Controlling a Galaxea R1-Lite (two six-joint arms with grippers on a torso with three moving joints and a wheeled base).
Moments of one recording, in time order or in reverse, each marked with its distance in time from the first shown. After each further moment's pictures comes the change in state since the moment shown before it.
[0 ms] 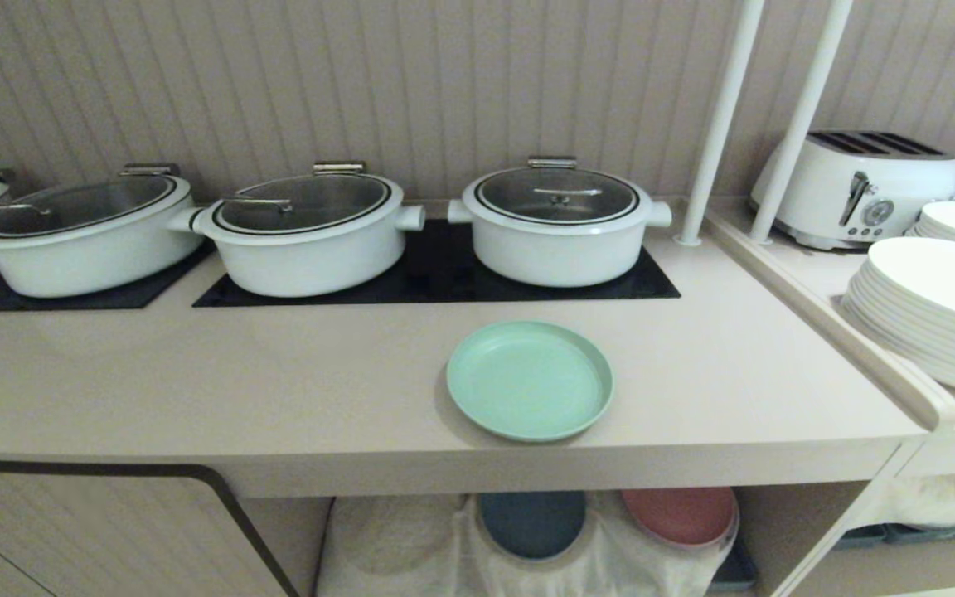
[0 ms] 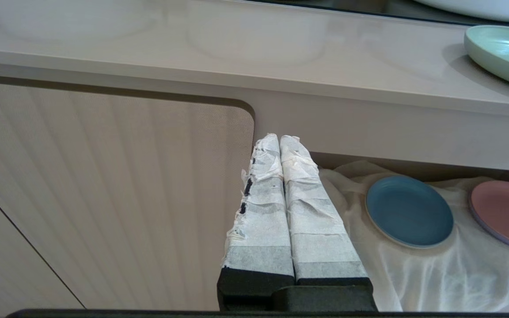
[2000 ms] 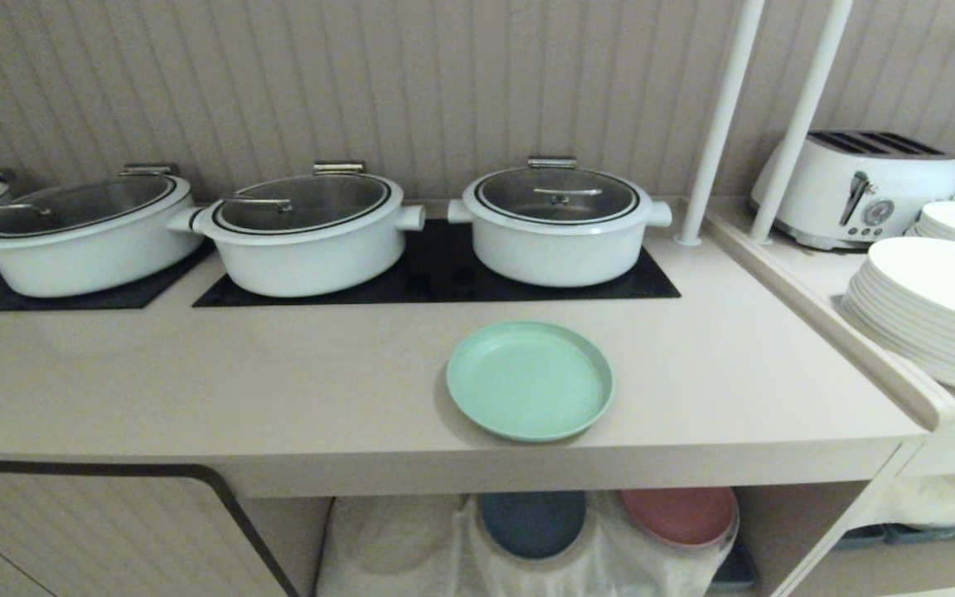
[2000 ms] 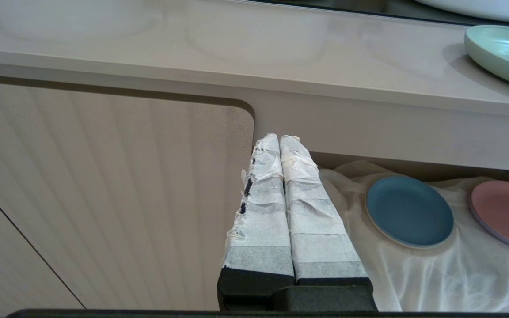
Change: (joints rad) left arm 0.000 0.000 0.000 0.000 0.000 0.000; right arm 0.002 -0.054 0.000 0.009 0.004 0.032
